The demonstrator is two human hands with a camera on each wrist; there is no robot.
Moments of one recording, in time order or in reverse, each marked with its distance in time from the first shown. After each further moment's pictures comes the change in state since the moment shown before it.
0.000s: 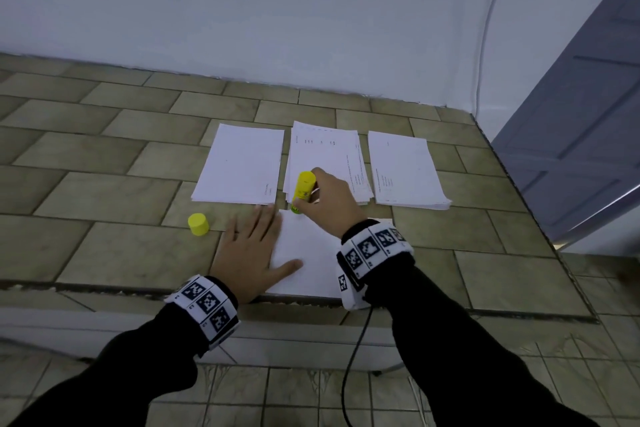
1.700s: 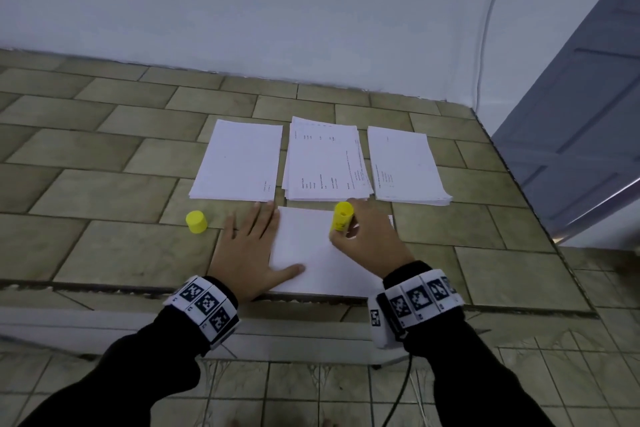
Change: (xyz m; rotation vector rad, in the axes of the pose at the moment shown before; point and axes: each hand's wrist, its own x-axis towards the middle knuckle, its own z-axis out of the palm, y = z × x) left_hand 0.000 -0.003 0.007 0.005 0.117 0.036; right_hand -0.064 0.033 -0.023 -0.057 0.048 -0.090
